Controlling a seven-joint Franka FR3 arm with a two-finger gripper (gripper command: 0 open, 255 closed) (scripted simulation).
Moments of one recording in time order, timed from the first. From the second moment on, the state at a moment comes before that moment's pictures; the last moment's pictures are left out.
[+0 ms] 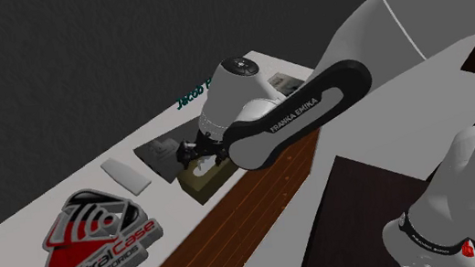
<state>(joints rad) -0.09 0.05 0.28 -2.33 0.16 2.77 0.83</state>
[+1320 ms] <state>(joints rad) -0.10 -0.03 0.28 -2.30 0.17 2.66 0.83</state>
